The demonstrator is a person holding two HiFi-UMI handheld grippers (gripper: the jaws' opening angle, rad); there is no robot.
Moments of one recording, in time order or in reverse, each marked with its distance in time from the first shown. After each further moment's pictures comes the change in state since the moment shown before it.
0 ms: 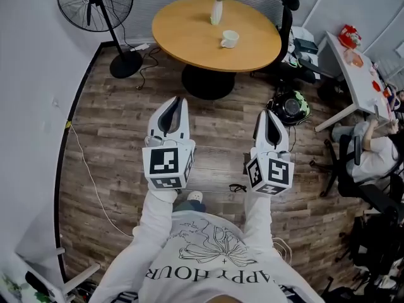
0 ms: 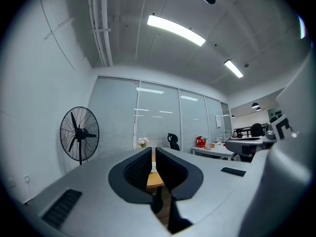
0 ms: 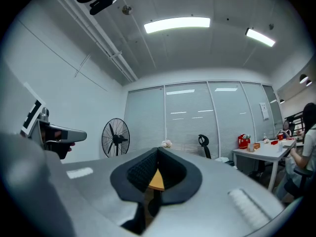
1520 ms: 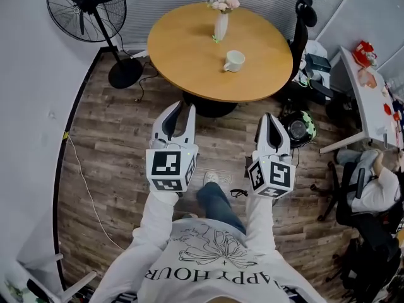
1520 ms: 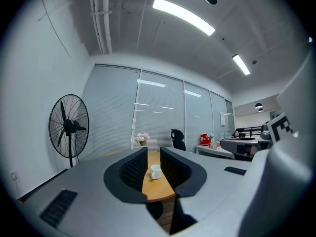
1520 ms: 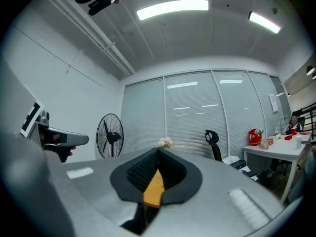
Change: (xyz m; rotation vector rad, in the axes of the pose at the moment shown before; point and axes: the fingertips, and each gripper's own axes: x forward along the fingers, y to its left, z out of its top) left arm 0.226 0.033 -0.027 -0.039 0.066 0.002; right arm 0.224 -0.069 -0.036 0.018 0.036 0.048
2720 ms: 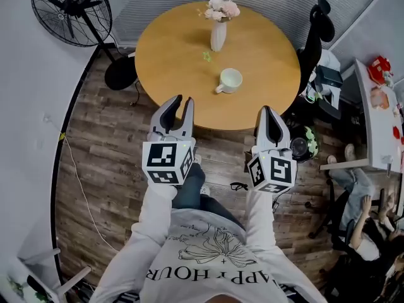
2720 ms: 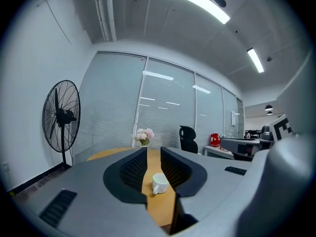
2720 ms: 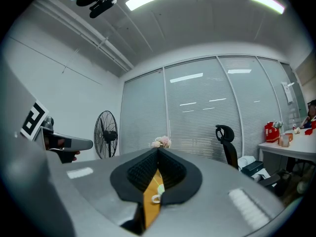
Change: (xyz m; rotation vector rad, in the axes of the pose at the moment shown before) left arm 0.228 0.021 -0.006 -0.066 0.059 0.058; right arm 0.216 -0.093 -0.019 0.027 0.034 0.098
